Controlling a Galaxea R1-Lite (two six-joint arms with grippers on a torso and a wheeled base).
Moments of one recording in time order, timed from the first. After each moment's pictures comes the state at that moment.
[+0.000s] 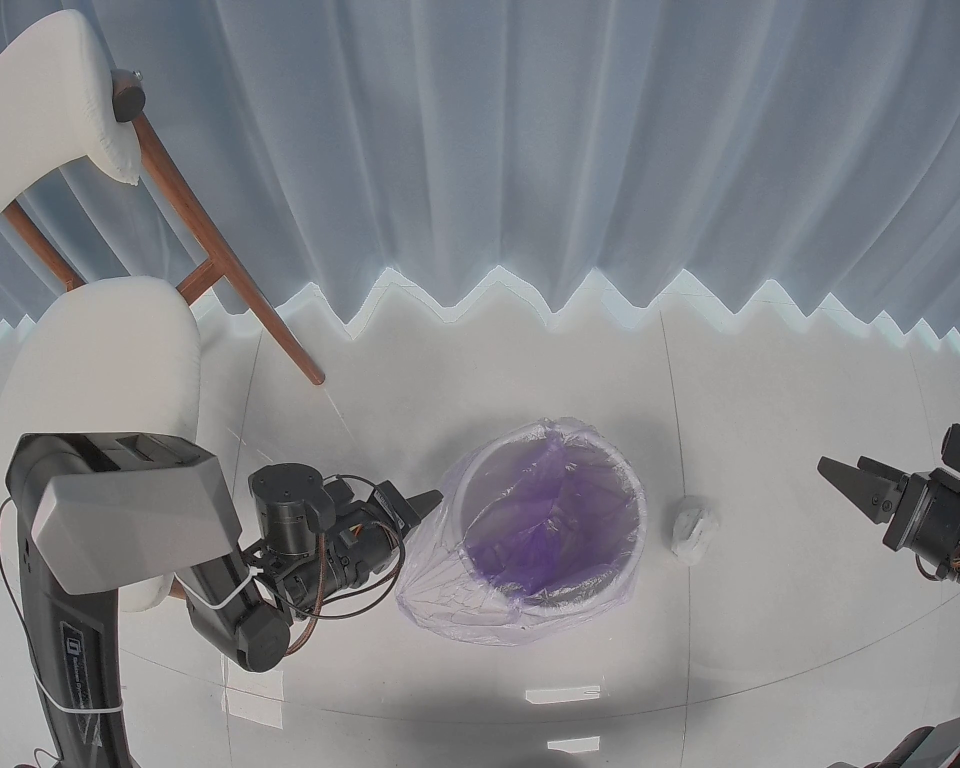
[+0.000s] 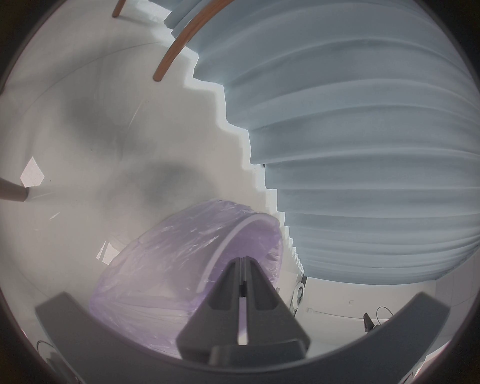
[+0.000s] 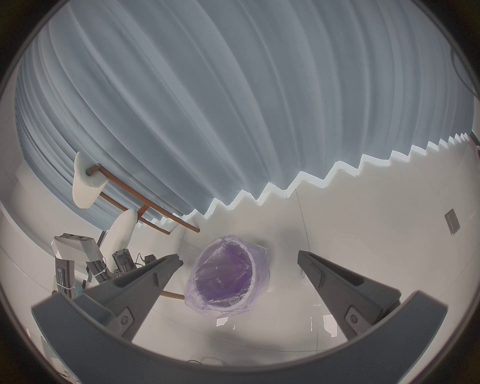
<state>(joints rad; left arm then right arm) -0.45 2.27 -0.65 -1.45 -0.22 -1.06 0.19 1.07 -0.36 -0.49 0.20 0.30</state>
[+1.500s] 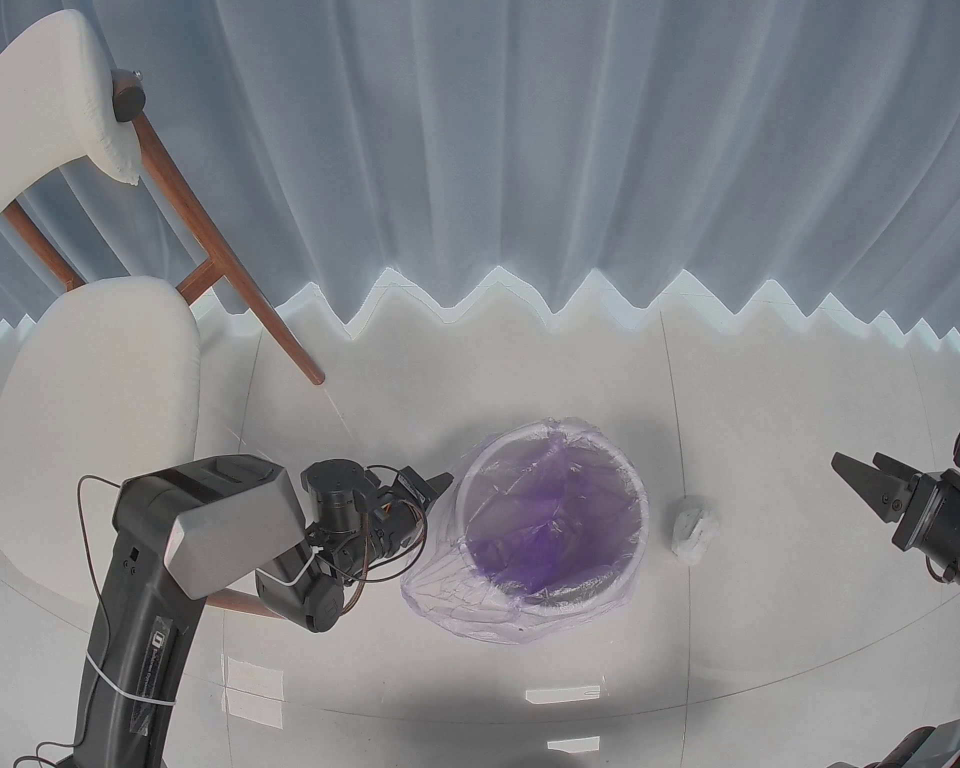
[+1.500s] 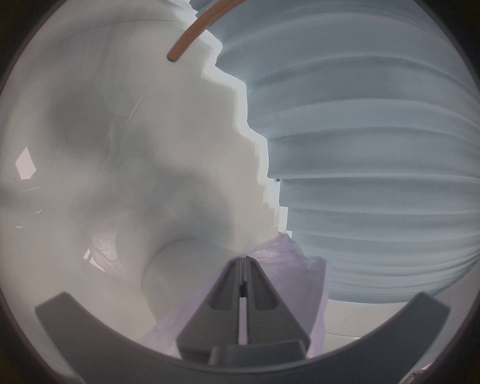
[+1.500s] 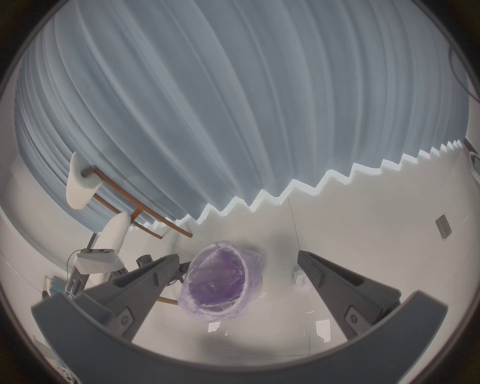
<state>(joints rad) -0.39 2.61 -1.11 -1.38 -0.24 -1.14 0.20 1.02 -0.36 -0.48 0.13 0.29</state>
